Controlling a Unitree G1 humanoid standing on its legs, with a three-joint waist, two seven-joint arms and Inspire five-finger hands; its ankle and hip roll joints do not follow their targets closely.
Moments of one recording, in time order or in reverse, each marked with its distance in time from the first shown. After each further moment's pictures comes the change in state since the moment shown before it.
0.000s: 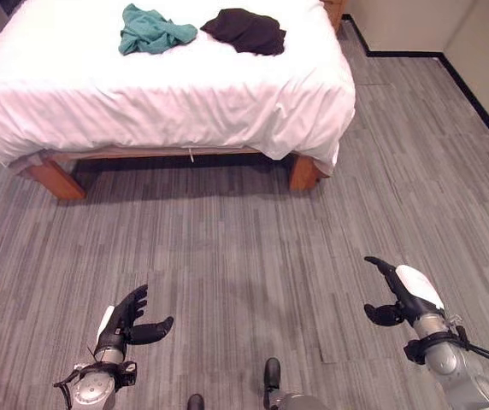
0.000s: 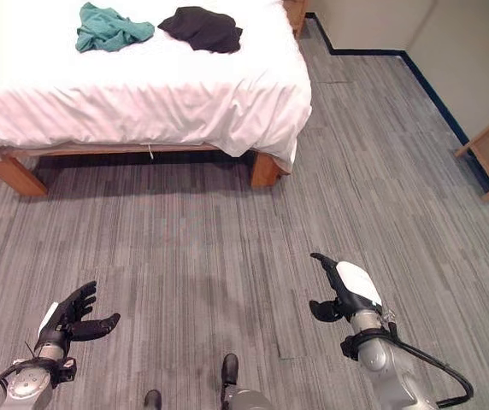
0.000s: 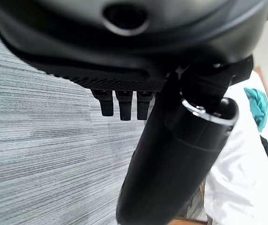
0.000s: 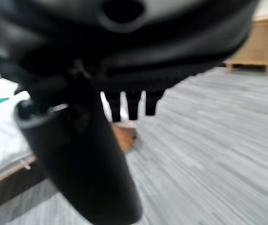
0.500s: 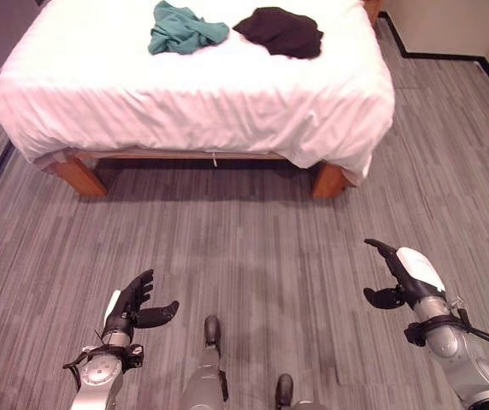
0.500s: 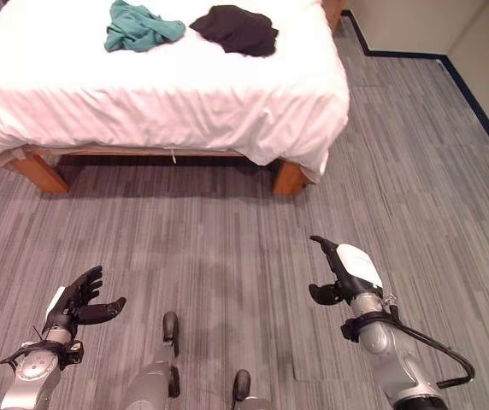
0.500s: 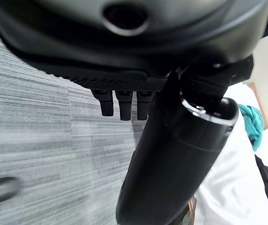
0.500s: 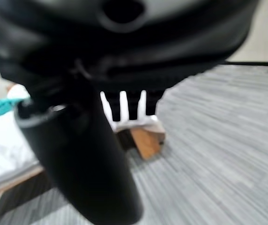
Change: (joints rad) left arm -0.050 -0.012 -0.027 0.011 -0.006 0.008 0.003; right arm -0.017 -0.024 -0.001 0.011 0.012 0.000 -0.002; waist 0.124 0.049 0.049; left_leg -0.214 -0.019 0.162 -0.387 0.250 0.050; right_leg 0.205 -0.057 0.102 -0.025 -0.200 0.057
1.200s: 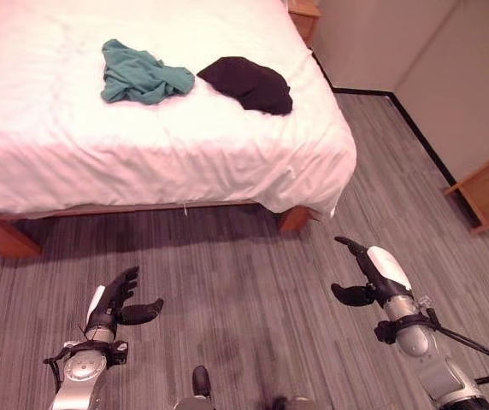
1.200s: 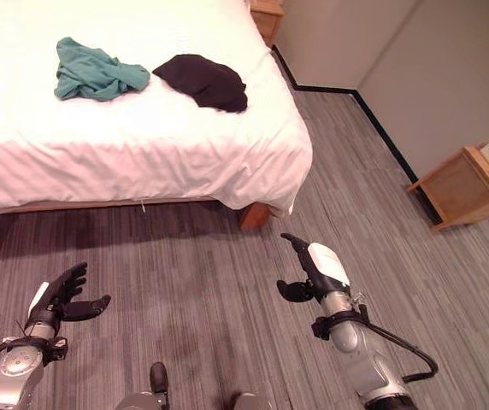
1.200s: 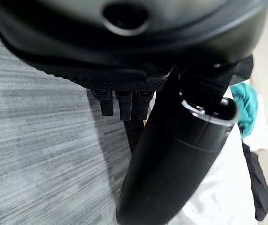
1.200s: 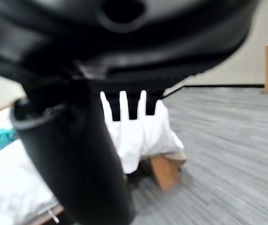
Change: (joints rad) left arm 0.000 0.089 0.018 -0.016 0.007 0.027 0.009; right arm -0.005 0.111 0.066 -0.083 -0.003 0.003 0.004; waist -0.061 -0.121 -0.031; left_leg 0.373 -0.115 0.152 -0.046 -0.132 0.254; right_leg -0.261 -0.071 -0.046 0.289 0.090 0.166
